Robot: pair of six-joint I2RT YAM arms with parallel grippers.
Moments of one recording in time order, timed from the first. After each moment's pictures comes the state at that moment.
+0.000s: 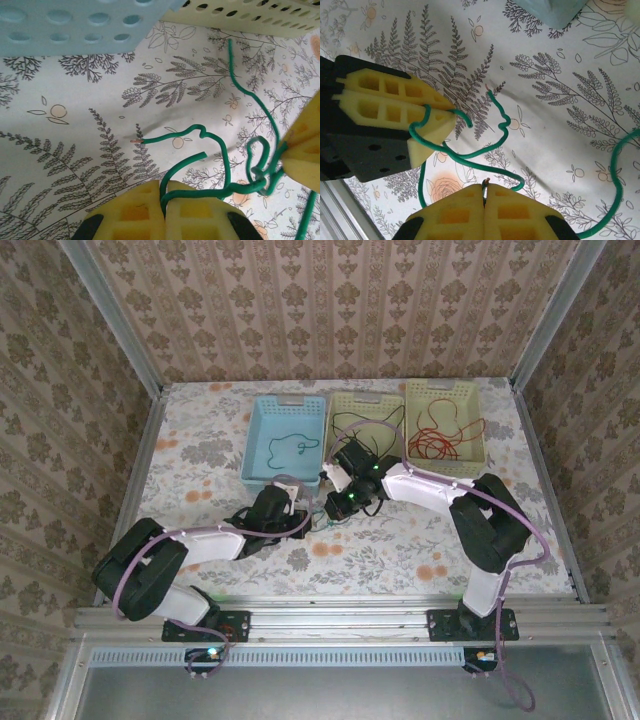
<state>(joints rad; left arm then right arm) -0.73 1.43 0.47 0.22 0.16 -0.56 0.66 1.78 1.18 -0.53 -0.39 0.20</state>
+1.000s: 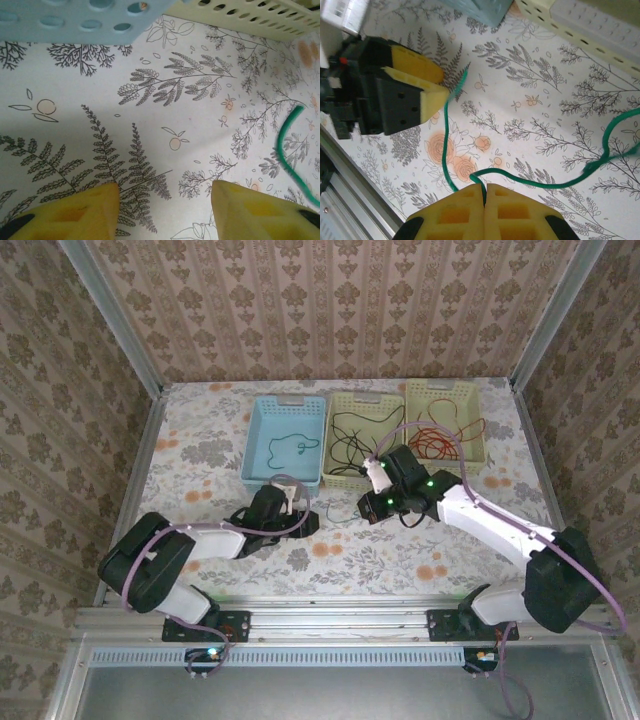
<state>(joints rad) -0.69 1.47 0.44 0.31 0.27 -0.60 0.57 1.36 0.94 -0.57 -0.31 0.25</state>
